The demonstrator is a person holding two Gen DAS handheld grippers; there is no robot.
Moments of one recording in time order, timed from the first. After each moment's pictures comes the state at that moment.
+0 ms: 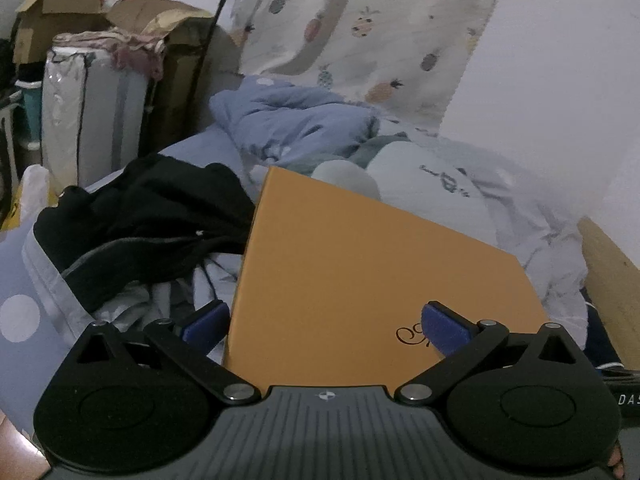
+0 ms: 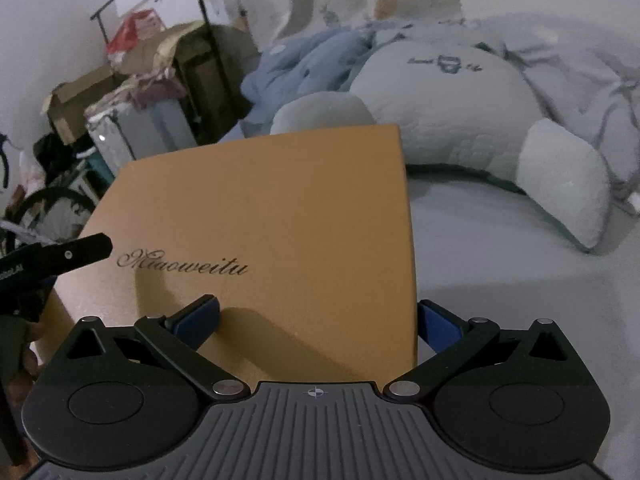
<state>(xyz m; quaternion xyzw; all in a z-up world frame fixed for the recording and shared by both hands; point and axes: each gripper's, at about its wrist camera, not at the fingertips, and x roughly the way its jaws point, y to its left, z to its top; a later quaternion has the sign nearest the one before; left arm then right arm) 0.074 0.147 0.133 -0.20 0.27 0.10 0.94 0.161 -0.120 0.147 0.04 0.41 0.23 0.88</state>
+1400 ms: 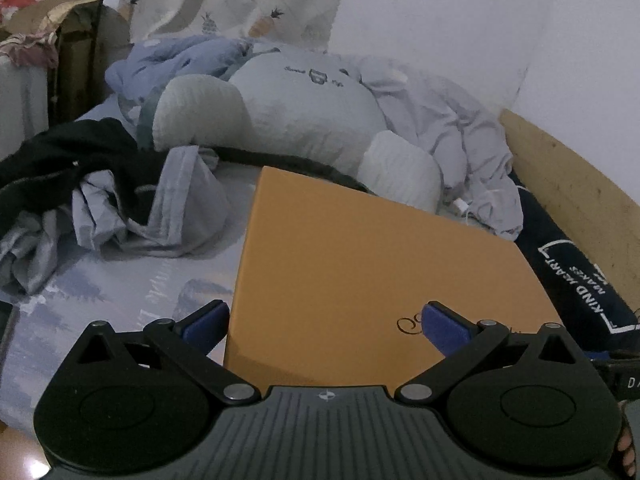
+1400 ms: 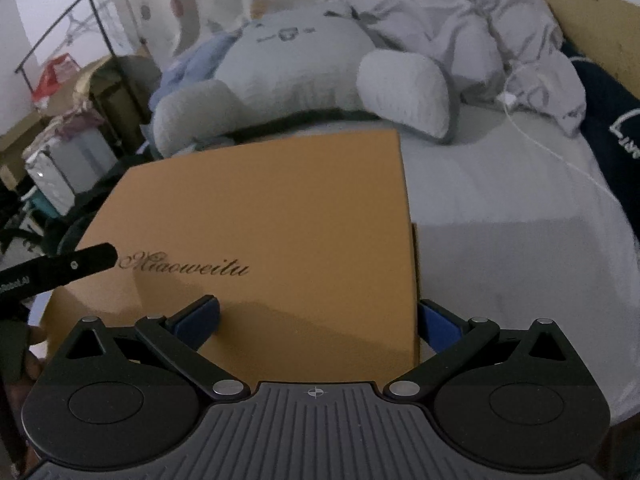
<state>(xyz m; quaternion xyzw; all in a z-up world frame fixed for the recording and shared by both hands) 0.041 -0.031 0.068 -0.14 0.32 -0.02 0.94 0.023 -0.316 0.072 0.11 0.42 0.11 0.89</state>
